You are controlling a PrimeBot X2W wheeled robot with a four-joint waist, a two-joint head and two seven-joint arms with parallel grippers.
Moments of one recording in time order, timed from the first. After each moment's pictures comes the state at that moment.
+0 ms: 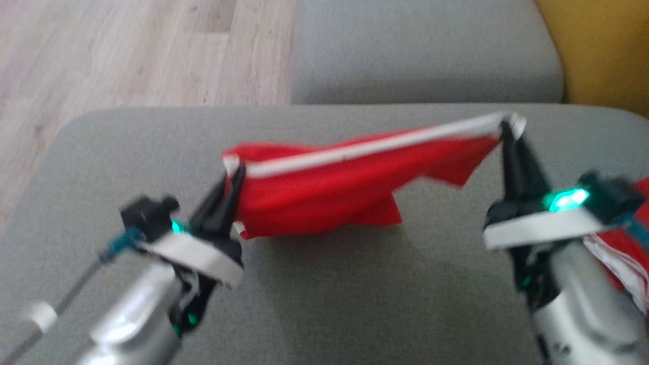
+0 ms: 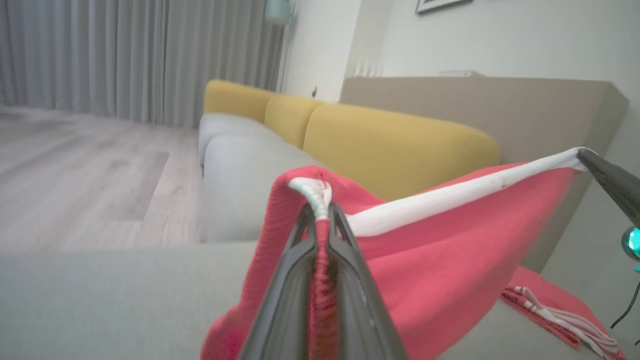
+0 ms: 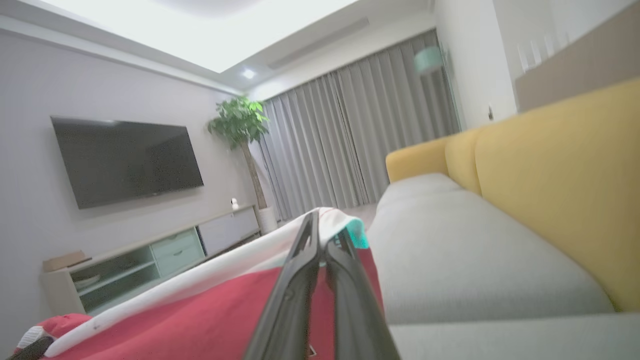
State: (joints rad) left arm -0.46 0.34 -0.73 0.41 -0.82 -0.12 -0.25; right arm -0.28 -0.12 0.18 0.26 0.45 0.13 -0.26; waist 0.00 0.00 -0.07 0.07
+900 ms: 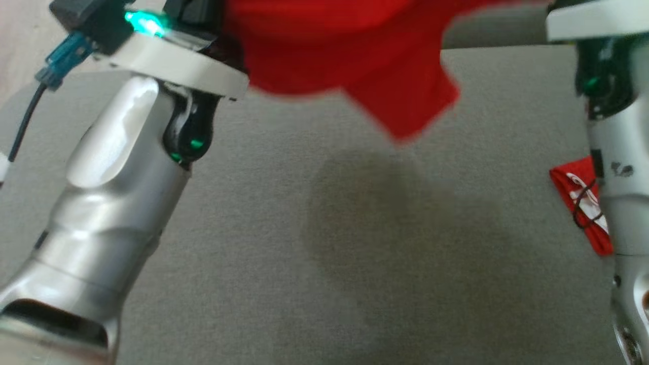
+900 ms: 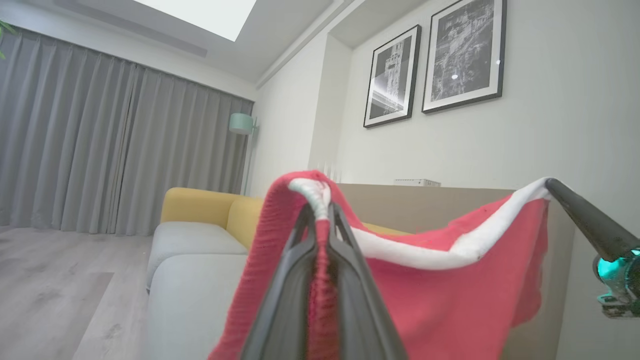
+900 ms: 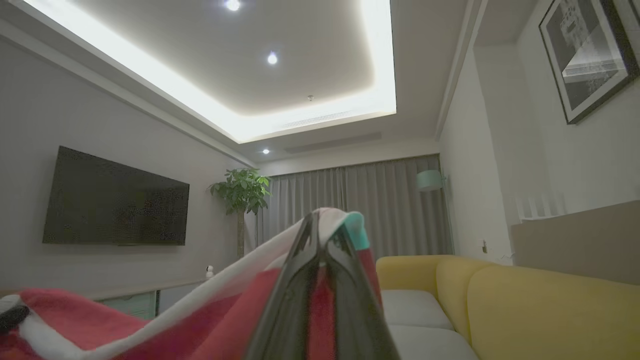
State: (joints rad) left arm -0.98 0.24 -0.64 0.47 -0.84 -0.11 -0.25; right arm -0.91 -0.23 0.22 0.39 0.43 0.13 -0.25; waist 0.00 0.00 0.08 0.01
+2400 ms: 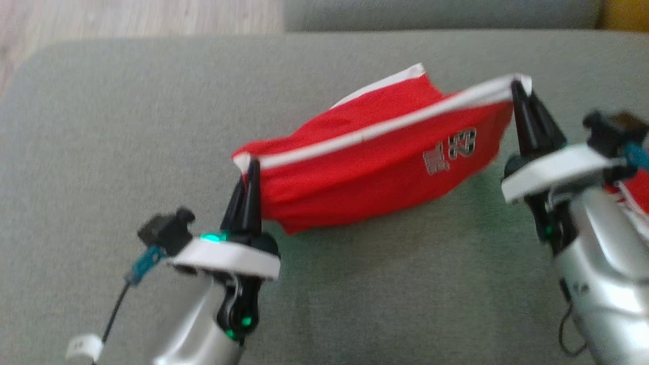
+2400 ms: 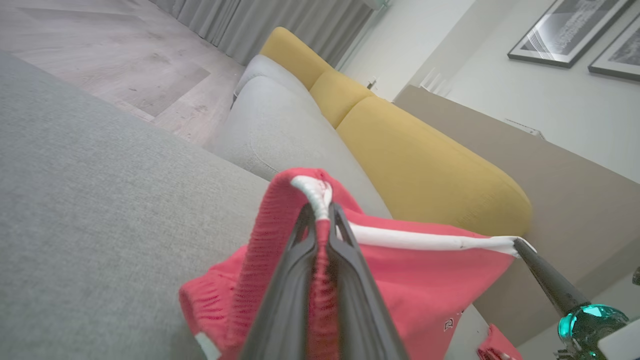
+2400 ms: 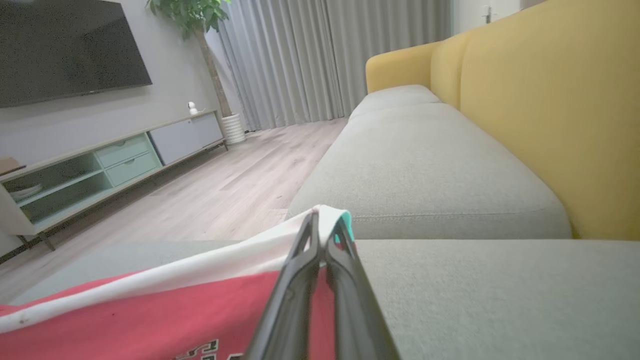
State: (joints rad) left arm -0.33 0.05 -0.45 0.39 -0.81 -0.13 -0.26; right arm -0.50 -0.23 0.24 0.50 0.45 0.13 -0.18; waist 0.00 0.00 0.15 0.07
